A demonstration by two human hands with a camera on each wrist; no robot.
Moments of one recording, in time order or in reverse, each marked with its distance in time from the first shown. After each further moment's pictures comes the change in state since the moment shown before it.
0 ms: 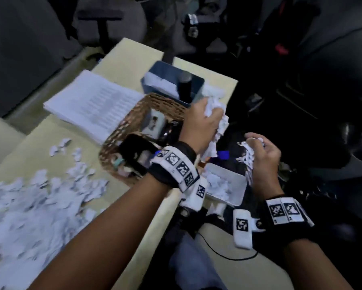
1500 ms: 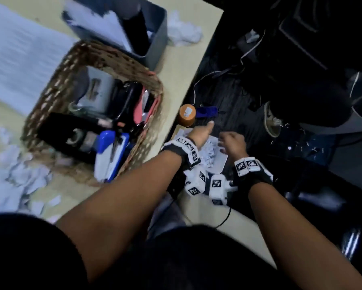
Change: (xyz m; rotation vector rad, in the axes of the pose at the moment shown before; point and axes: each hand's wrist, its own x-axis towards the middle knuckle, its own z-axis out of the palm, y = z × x) left_hand -0.012 -0.188 0.166 0.011 -0.530 -1.103; right_hand 0.114 0.186 -0.085 -0.609 -0.048 0.656
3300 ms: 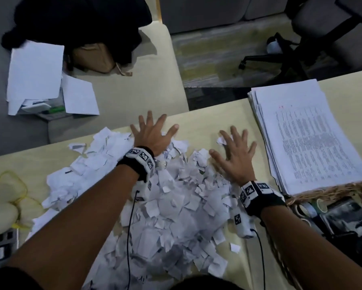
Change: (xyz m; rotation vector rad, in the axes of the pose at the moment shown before) left_hand -0.242 -0.352 -0.579 0.228 1.035 -0.150; right_hand -0.255 -0.161 0.528 -0.952 -0.538 -1.404
